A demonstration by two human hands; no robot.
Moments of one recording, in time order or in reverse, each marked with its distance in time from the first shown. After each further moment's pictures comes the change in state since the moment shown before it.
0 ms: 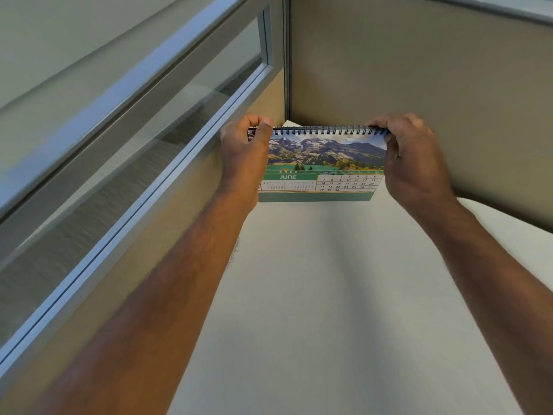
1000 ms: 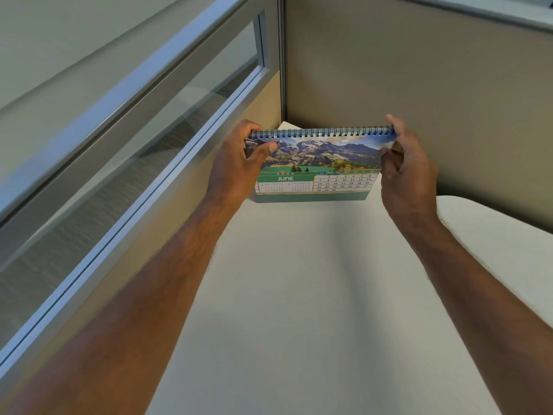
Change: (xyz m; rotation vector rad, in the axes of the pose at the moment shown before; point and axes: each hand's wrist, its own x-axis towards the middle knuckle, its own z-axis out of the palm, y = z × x) left_hand 0.011 -0.020 -0.023 0.484 -0.134 0.358; right_hand -0.022 0.020 0.022 0.347 0.180 0.194
